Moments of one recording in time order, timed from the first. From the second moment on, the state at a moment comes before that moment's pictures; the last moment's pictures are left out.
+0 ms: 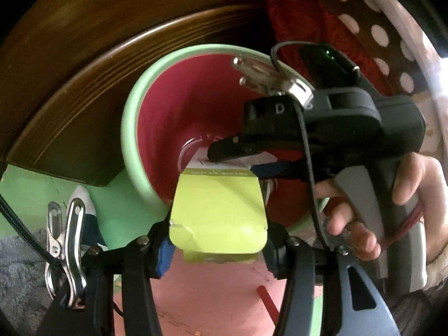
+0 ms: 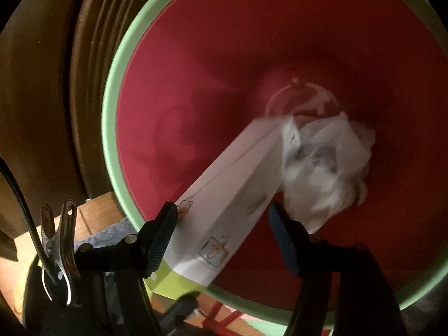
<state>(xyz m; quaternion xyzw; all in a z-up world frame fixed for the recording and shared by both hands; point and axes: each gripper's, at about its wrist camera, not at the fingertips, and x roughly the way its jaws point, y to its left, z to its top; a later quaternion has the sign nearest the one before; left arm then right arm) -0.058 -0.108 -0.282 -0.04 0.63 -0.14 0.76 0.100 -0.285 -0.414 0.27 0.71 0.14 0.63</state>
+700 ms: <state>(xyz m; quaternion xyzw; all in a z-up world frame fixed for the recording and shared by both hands) -0.057 -0.097 -0.258 -0.04 0.59 -0.11 0.80 0.091 -0.267 -0.365 0.09 0.63 0.14 0.75</state>
